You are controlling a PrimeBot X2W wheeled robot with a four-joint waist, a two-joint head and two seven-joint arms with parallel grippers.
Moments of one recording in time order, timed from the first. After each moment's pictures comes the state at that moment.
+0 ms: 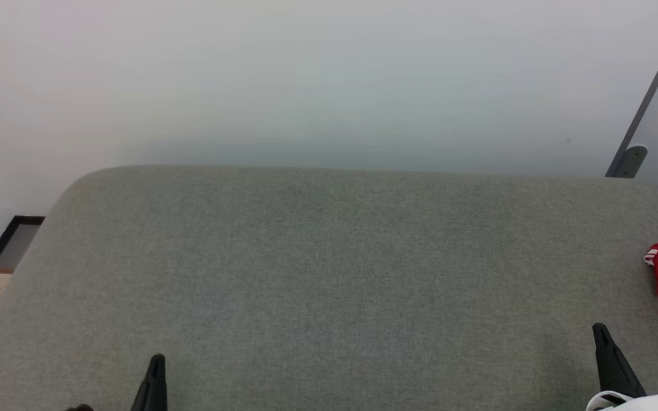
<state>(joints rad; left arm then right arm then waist) 0.17 0.09 0.06 0.11 -0.61 -0.13 -0.17 0.05 -0.16 -0.02 0.20 0.72 0.13 -0.13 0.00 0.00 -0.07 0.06</state>
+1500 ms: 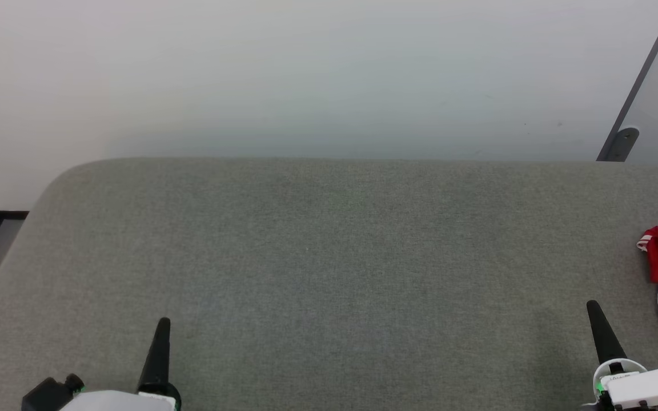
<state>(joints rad) 0.02 0.08 0.07 0.18 -1.16 -0.13 -0.03 -0.03 -0.10 -0.07 0.22 1.20 0.13 0.00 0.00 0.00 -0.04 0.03</state>
